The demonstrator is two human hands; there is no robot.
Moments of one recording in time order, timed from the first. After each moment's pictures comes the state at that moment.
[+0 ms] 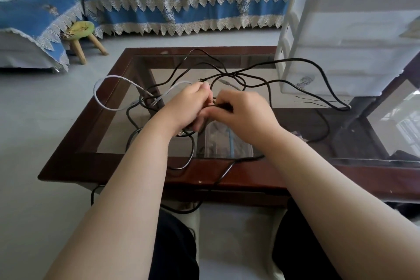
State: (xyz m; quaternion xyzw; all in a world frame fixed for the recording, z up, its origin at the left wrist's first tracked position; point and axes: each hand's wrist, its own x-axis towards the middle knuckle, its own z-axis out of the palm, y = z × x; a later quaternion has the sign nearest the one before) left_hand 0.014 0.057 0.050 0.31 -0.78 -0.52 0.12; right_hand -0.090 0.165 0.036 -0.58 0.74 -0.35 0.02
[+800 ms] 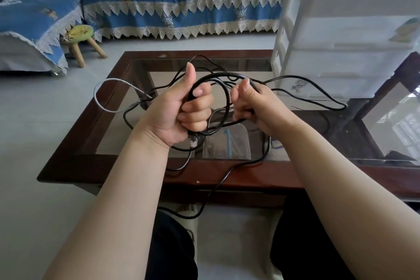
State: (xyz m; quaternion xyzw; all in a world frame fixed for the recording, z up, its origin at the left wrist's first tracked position) left_hand 0.035 0.063 0.065 0.06 -0.46 -0.88 0.04; right_hand -0.125 0.175 0.036 -0.43 0.55 -0.59 0.40
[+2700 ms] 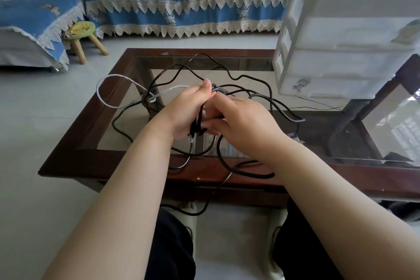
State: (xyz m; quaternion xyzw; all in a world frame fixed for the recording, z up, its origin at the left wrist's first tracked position) left_hand 0.025 0.078 0.059 0.27 -0.63 -0.71 0.15; right_hand -0.072 0.184 0.043 -0.67 0.68 -0.31 -0.05
